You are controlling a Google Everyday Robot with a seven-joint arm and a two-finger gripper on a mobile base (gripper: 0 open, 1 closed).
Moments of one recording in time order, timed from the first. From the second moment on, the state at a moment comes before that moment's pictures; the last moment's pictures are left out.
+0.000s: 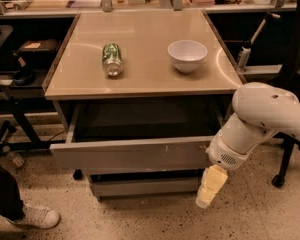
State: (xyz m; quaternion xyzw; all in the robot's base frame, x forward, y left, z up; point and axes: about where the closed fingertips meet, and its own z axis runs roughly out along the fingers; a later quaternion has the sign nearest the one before) arm 0.419 -0.154 0.672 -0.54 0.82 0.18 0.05
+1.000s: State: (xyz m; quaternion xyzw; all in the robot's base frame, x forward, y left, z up) arm 0.419 -0.154 0.672 -0.54 0.82 0.18 0.05
